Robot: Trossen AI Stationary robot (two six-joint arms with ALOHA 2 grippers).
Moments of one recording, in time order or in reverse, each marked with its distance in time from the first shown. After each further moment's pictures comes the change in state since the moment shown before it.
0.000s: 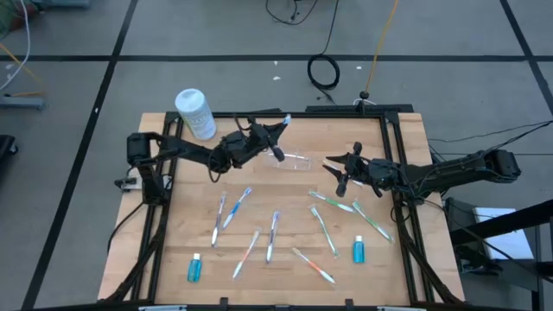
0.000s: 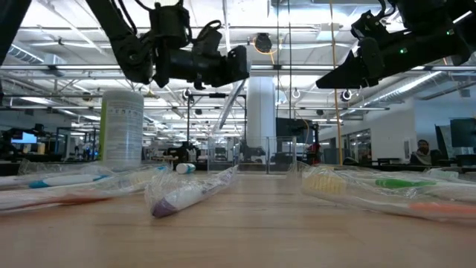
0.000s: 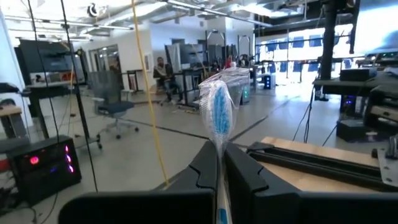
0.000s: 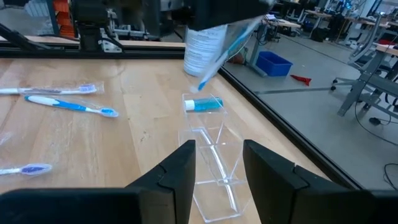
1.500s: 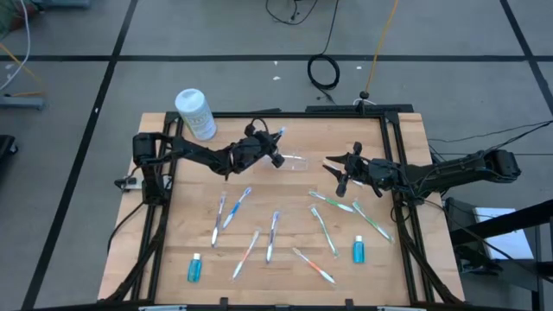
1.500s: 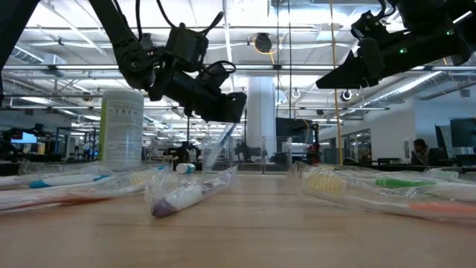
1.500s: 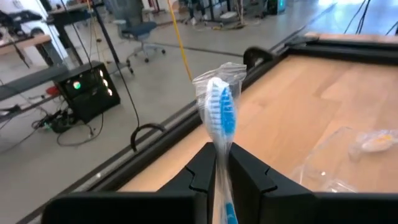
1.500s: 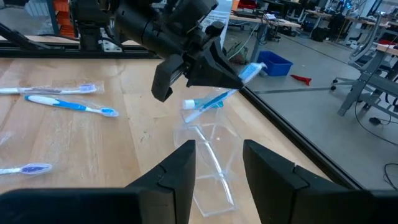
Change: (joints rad) left arm -0.009 0.046 0.001 -0.373 -0.150 -0.092; right arm 0.000 0.000 0.000 -0.001 0.000 0.000
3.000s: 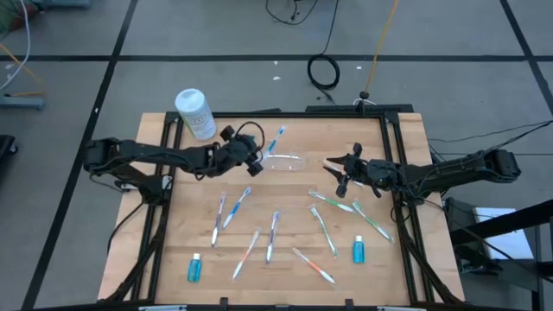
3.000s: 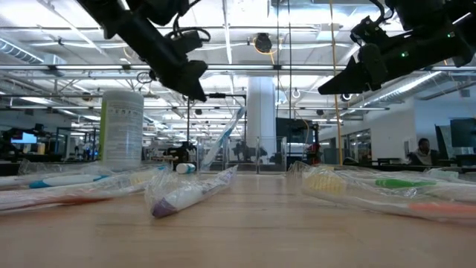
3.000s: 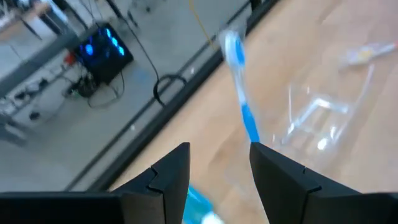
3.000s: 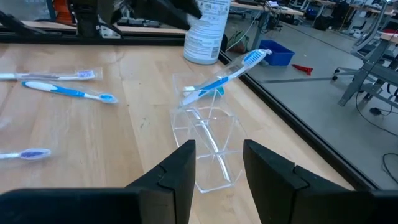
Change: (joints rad) left arm -0.122 -0.438 -0.001 -0.811 -0.124 -0.094; right arm 0.000 0.000 0.000 -0.052 0.001 0.020
